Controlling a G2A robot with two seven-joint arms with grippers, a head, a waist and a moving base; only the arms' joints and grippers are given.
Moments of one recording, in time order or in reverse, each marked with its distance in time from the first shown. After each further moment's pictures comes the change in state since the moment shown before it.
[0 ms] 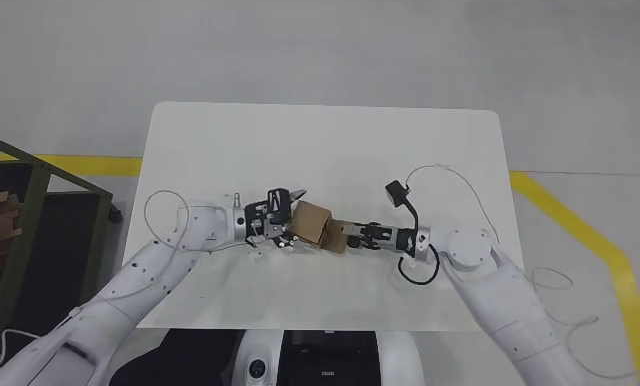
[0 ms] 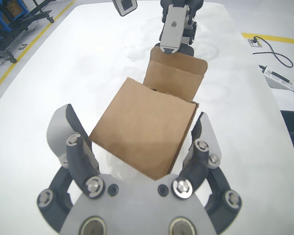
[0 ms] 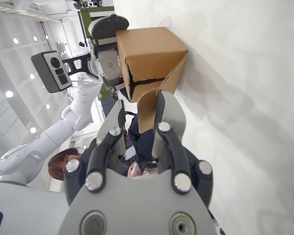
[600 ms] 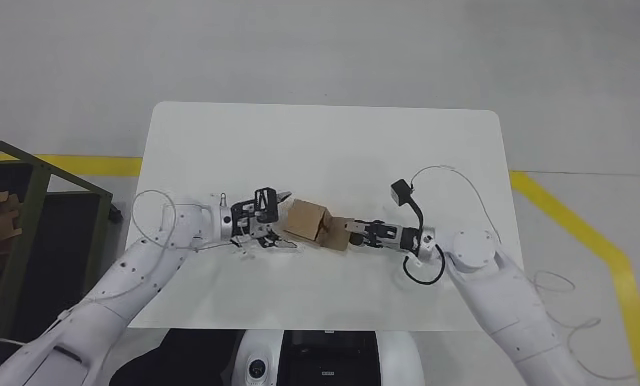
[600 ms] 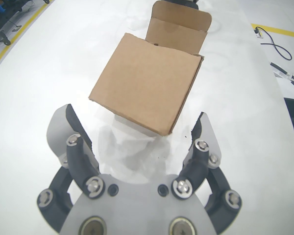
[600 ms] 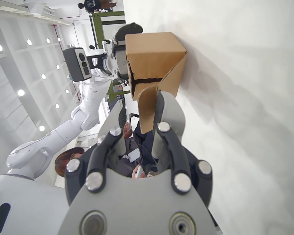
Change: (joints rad) left arm -0.010 0.005 -0.031 0.062 0.042 -0.083 -0.016; right arm -0.007 0.002 0.016 0.023 0.071 -0.068 0.010
